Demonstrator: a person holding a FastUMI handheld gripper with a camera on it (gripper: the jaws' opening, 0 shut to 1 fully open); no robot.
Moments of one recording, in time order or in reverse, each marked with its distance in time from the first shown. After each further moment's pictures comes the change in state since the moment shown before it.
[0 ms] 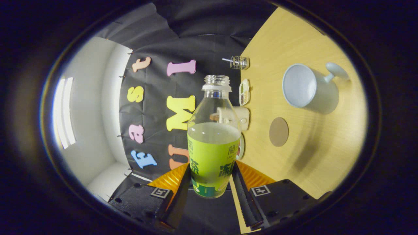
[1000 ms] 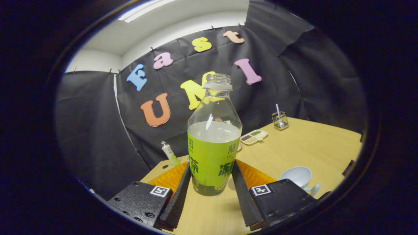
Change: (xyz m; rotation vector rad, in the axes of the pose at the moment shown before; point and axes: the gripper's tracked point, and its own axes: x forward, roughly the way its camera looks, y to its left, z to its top) arm 0.015 0.003 0.027 -1.096 -0.012 -0.223
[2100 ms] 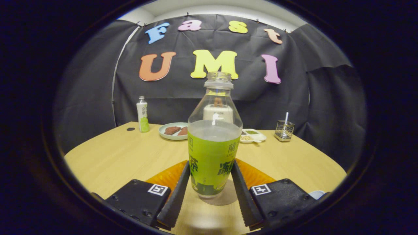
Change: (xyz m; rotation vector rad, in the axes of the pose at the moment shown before) arm 0.133 -0.052 -0.069 -0.371 0.169 -0.138
